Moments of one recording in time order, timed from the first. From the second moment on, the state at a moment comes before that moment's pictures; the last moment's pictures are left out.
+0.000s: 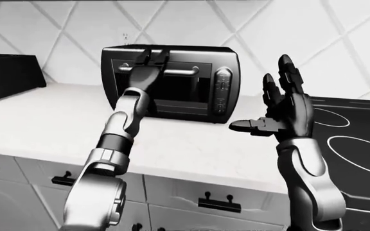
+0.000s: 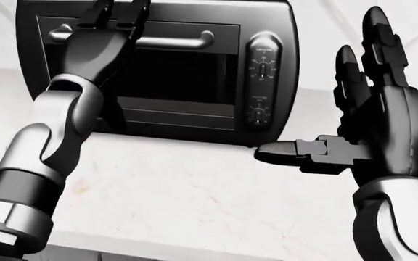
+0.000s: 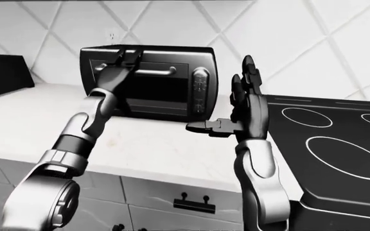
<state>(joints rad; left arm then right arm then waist) -1.04 0.24 -0.05 0.92 1.15 -0.13 0.06 -0.28 -0.09 -0.13 -0.54 0.24 0.50 -0.12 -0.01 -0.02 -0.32</state>
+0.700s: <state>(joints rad) -1.22 0.16 -0.10 1.27 1.24 -0.15 0.14 -0.28 -0.10 -0.13 -0.54 0.24 0.50 -0.12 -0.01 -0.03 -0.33</state>
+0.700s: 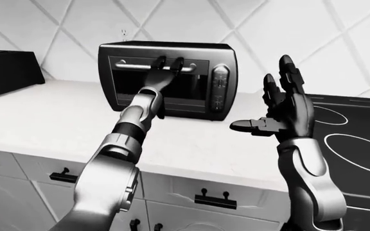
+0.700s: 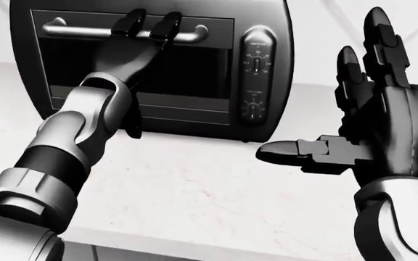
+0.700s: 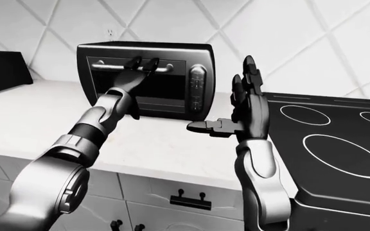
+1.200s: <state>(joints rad) -1.24 0.17 -0.08 1.24 1.23 -0.14 0.16 -0.28 -0.09 -0.13 -0.53 0.25 0.49 -0.12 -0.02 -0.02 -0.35</state>
